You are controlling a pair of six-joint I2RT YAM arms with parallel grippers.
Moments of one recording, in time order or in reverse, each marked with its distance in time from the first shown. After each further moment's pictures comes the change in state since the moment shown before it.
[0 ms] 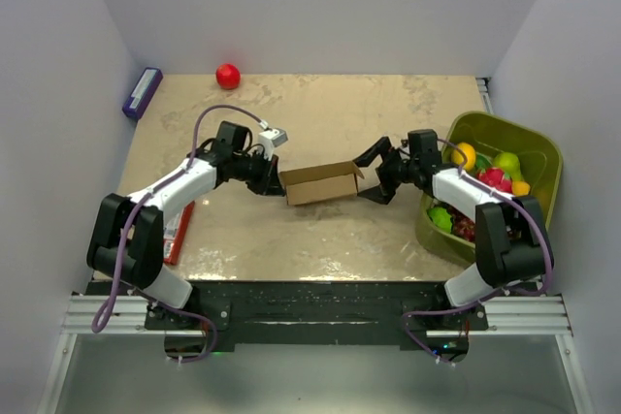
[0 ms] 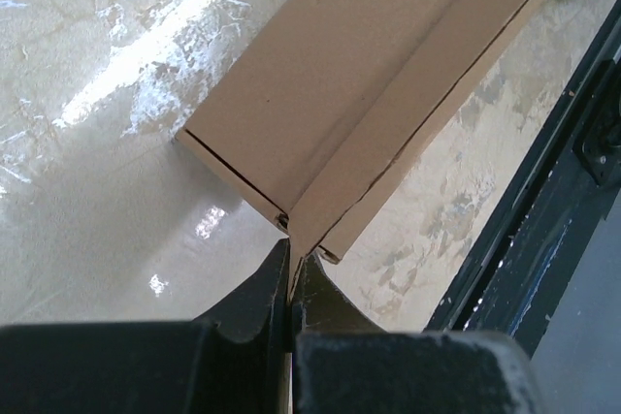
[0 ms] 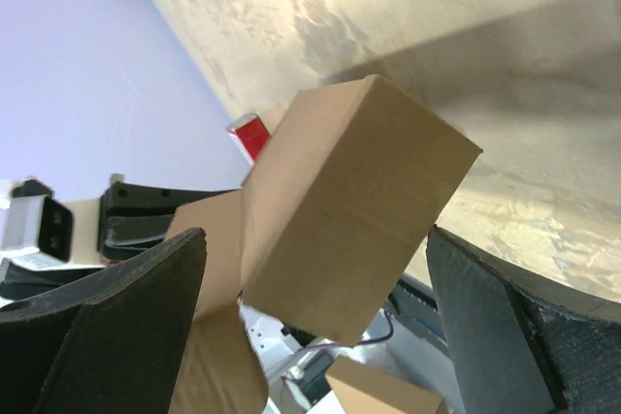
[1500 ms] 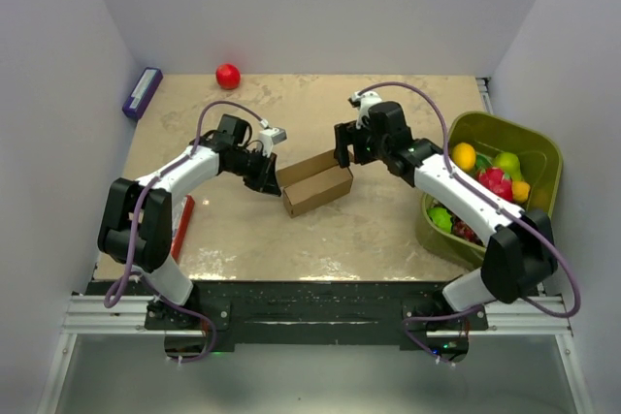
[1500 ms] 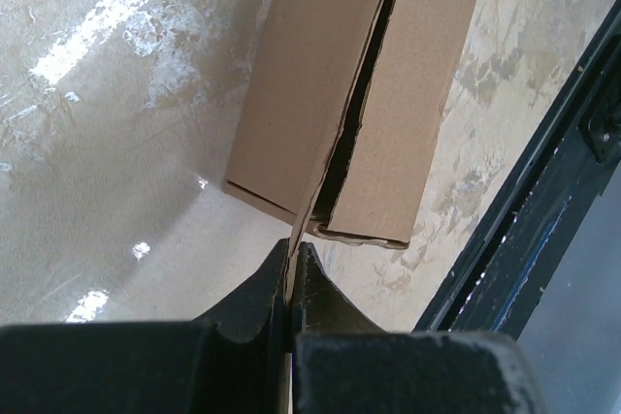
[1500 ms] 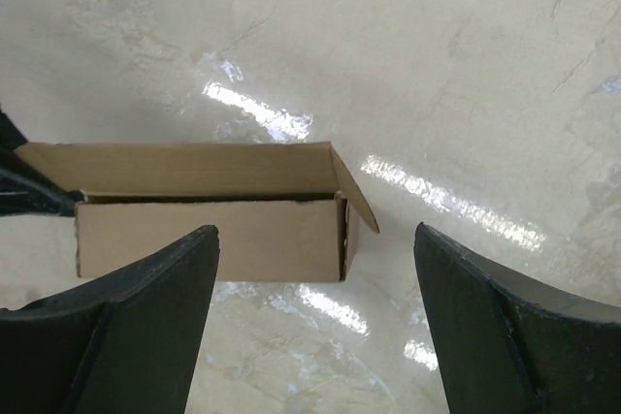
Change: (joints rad) left arm 0.044 0.113 0.111 -0.163 0.029 0.087; right arm 0.314 -0.096 0.340 -0.208 0.644 -1.033
